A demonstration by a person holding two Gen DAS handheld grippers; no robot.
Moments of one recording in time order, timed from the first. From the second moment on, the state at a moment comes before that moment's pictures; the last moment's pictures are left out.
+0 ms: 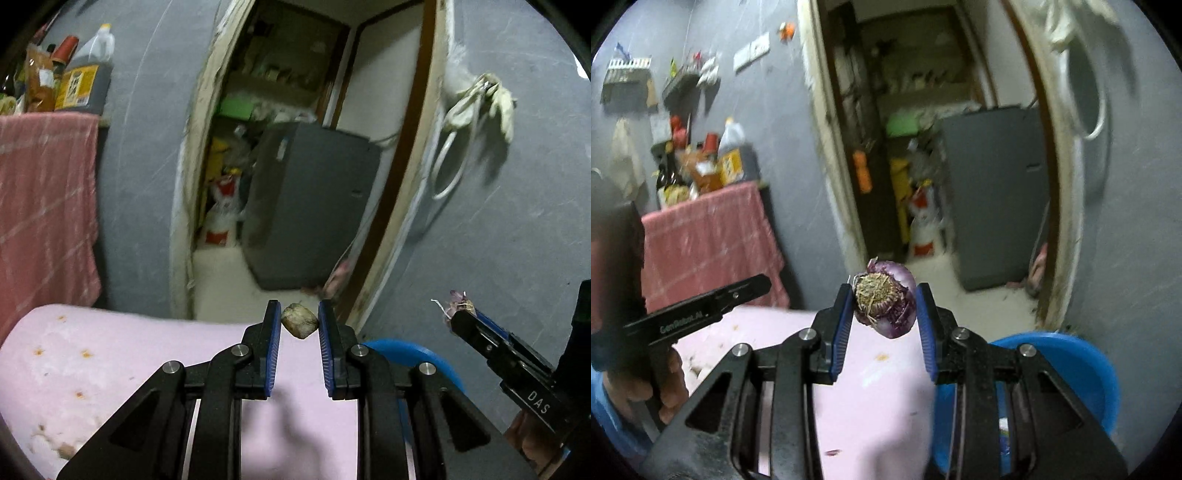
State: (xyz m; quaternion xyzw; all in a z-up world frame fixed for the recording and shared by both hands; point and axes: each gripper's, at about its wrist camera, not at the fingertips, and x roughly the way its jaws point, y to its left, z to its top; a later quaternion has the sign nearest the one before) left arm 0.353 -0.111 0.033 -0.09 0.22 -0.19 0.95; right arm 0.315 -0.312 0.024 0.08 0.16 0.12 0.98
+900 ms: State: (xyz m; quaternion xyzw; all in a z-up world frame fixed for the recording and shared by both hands) left arm 0.358 -0.244 0.027 -0.05 0.23 -0.26 0.93; right arm 0.311 -0.429 0.013 0.17 0.16 0.01 0.97
